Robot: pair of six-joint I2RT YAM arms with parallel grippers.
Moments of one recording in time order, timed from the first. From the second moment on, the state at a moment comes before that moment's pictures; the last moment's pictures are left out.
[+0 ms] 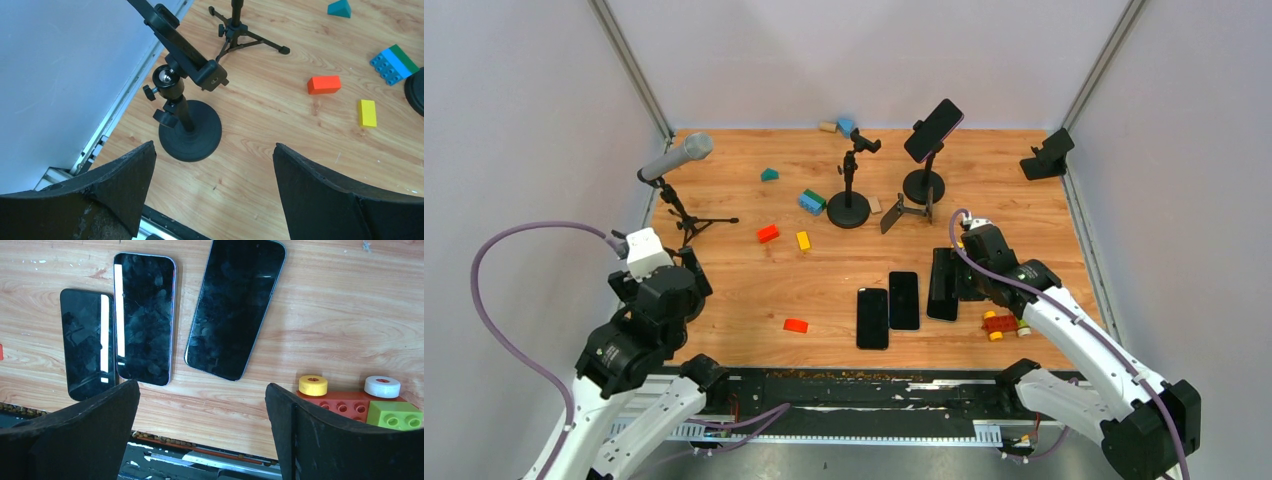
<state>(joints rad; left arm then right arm) -0.56 0.47 0.94 -1.11 -0.87 -0.54 0.50 0.98 0.78 -0.76 0.08 0.43</state>
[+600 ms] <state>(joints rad) -0.56 0.58 0.89 -0.98 -1.03 -0.61 0.50 1.01 0.78 -0.76 0.07 0.42</state>
